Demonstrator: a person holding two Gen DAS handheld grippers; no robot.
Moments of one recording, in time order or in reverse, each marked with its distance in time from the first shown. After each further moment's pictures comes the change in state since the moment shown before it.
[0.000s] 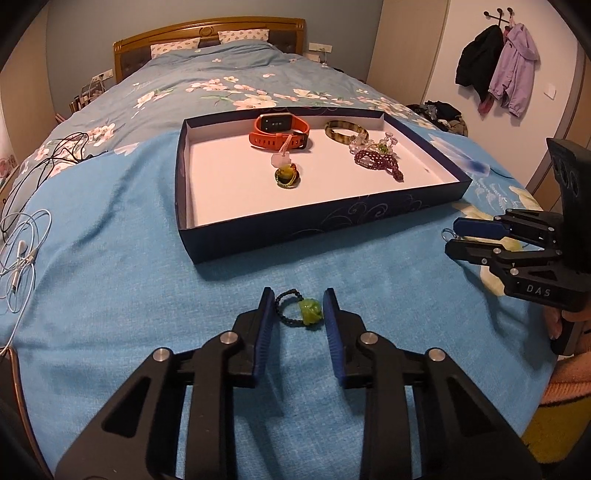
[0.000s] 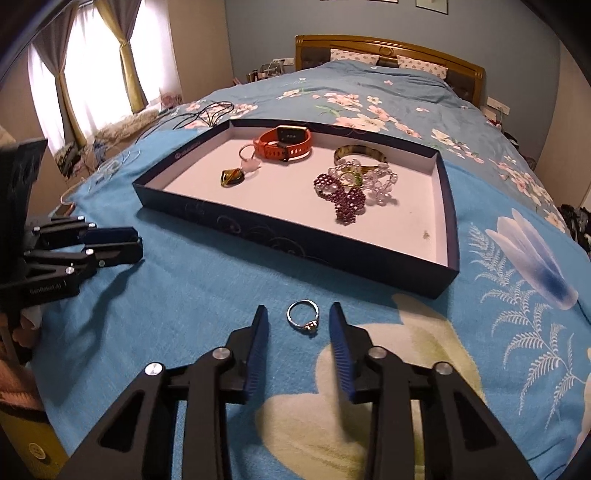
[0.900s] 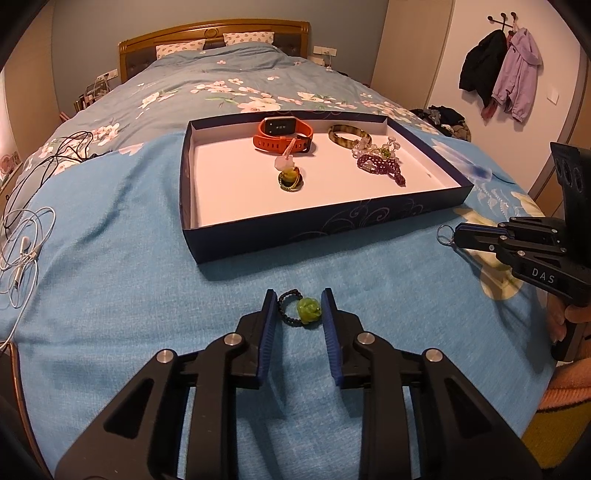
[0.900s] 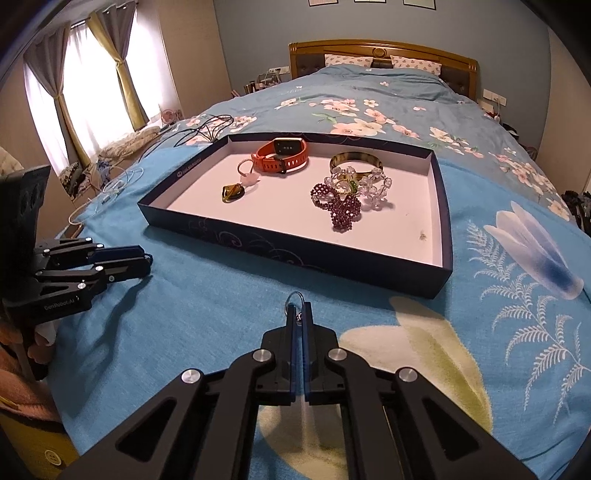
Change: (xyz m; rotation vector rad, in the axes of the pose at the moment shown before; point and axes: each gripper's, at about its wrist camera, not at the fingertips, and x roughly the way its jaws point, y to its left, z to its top) left arm -0.004 0.000 -0.001 -0.016 -0.014 0.006; right arm -0.007 -0.012 0.002 0.069 -0.036 0.054
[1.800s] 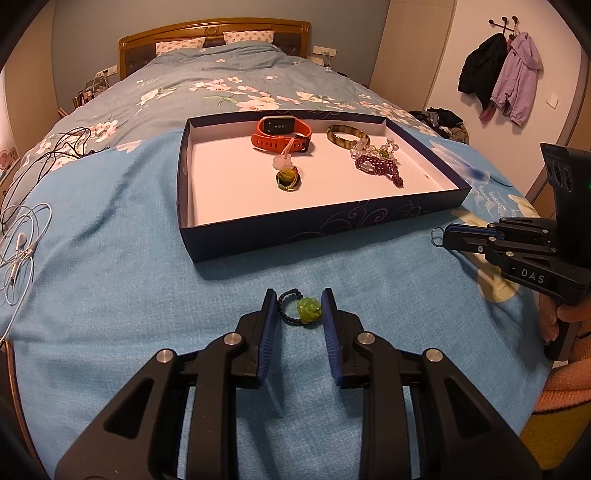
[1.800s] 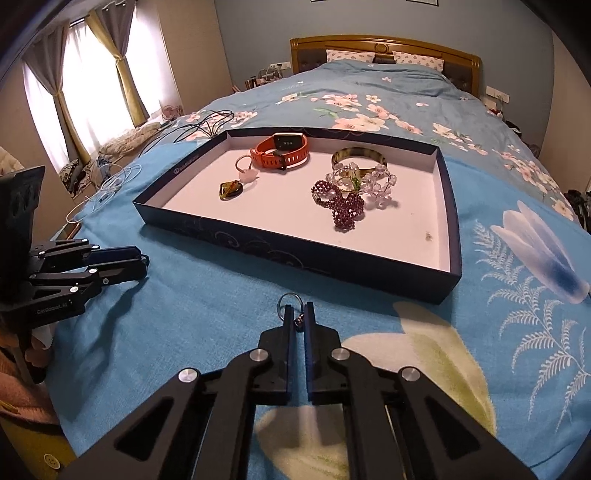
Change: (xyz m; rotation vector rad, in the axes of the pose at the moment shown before) left arm 0.002 0.000 0.000 -0.008 0.001 -0.013; right arm 0.009 -0.001 0.003 -0.005 0.023 0.004
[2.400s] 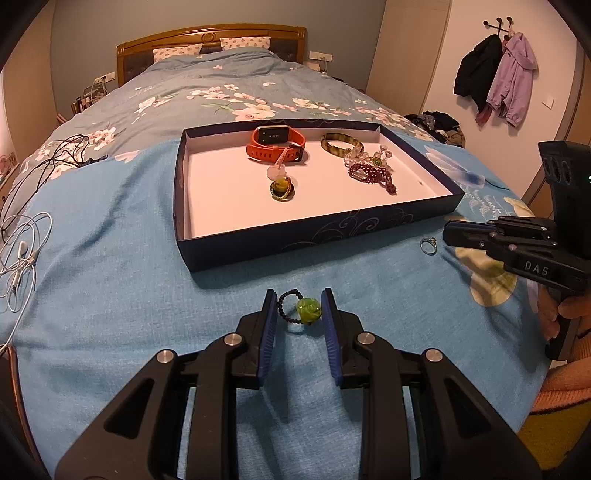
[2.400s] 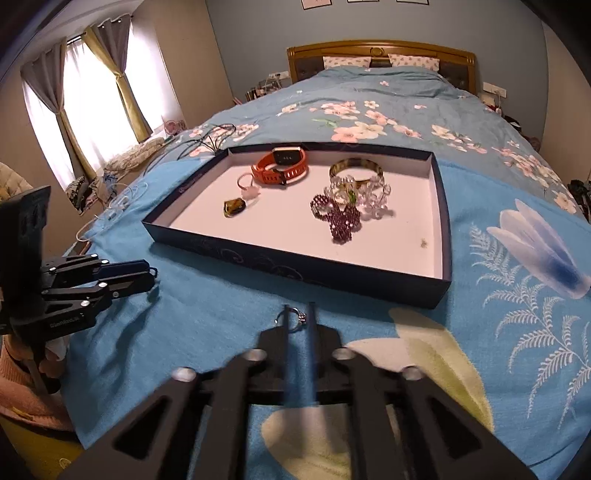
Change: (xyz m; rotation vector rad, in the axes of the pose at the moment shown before) left arm -0.006 -0.004 0.002 0.008 -0.024 -0.009; right arm -0.006 -0.006 0.004 0.039 -0.021 0.041
